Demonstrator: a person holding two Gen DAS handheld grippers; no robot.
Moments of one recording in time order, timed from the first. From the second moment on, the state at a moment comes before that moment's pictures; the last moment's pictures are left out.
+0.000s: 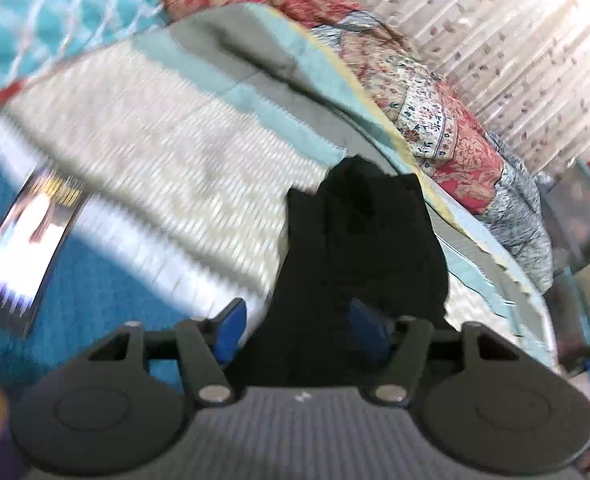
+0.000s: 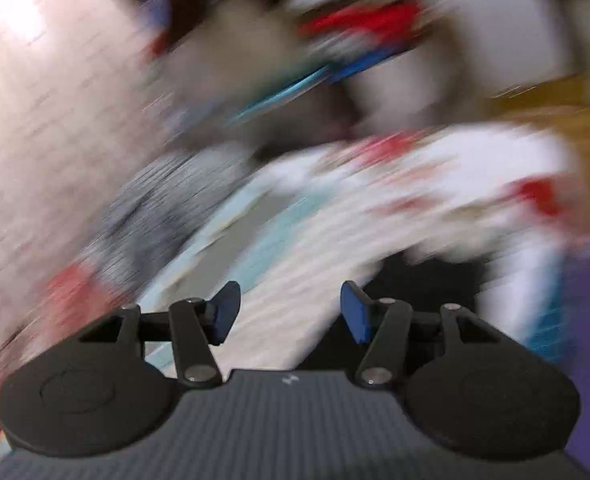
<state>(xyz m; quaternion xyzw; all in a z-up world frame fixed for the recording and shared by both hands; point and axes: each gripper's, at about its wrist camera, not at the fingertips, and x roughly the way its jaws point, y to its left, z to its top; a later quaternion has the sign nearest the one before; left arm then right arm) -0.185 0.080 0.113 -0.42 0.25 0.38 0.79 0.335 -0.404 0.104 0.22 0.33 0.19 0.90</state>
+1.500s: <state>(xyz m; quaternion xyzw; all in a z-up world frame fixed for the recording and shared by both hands) -0.081 0.125 0.062 -0.35 0.24 0.41 0.81 0.368 -0.299 0.078 0.07 0.37 0.28 0.88</state>
